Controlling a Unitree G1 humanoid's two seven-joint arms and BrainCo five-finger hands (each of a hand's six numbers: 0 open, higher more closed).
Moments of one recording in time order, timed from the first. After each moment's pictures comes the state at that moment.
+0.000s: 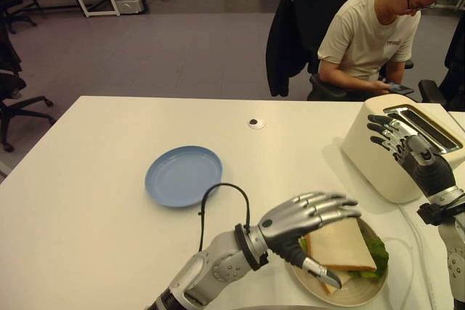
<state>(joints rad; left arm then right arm) 0.01 0.25 -0.62 -0.44 0.43 -0.31 -0.25 0.14 -0.51 -0.37 -0.49 0.46 0.19 0.51</state>
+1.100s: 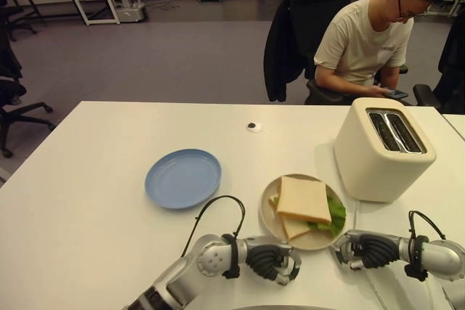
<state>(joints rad) -0.07 0.39 -0.67 -0.11 0.37 -0.15 -0.60 0.26 -0.70 -0.01 -0.07 -0.20 -0.34 0.83</state>
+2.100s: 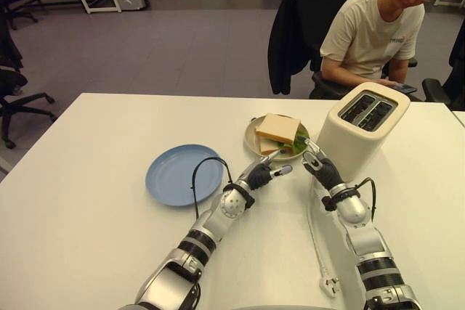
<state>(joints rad) -0.36 0.10 -0.38 0.45 0.37 -0.26 -0.01 -0.13 -0.18 0.08 0.12 -0.21 -0.22 0.15</state>
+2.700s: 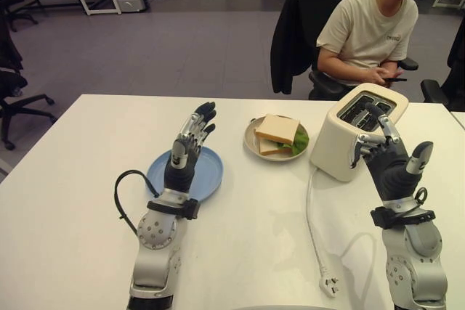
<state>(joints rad) 0.10 0.14 0.00 -0.47 -0.18 -0.09 -0.16 0.18 -0.20 -0.13 -0.55 0.36 -0.02 0.27</state>
